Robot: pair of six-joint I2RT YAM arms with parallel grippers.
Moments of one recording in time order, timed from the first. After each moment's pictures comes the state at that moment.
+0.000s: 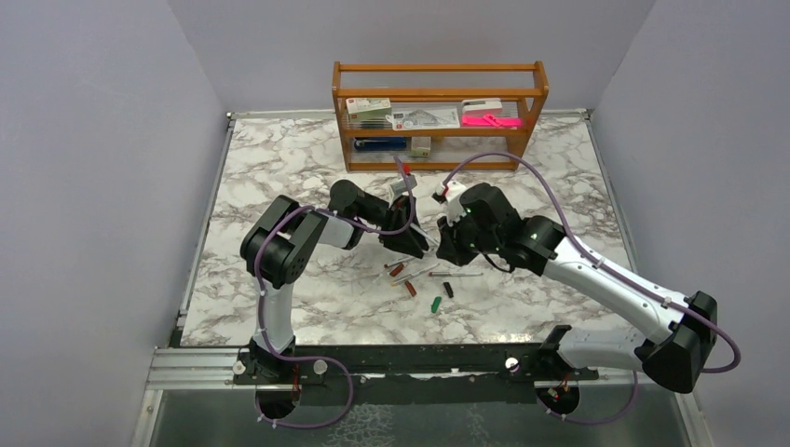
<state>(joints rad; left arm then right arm) -0.51 1.99 0.92 1.51 1.54 -1.04 0.83 1.19 1.05 -0.63 -0.07 0.16</state>
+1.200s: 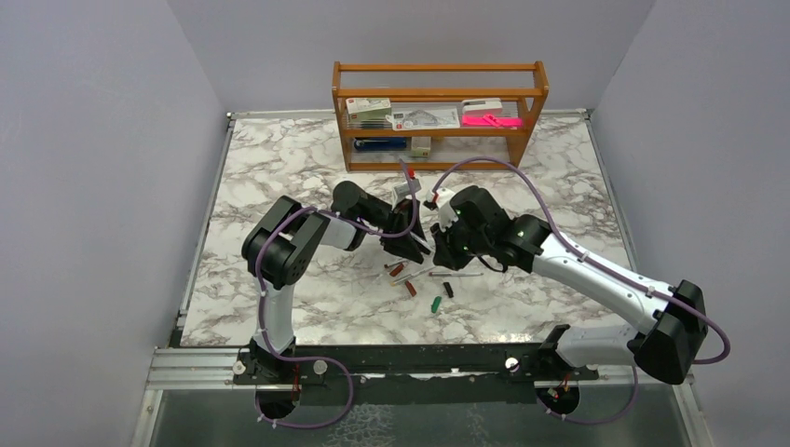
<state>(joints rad) -0.53 1.99 0.92 1.51 1.57 -1.07 0.83 1.25 1.03 -0.62 -0.10 0.12</state>
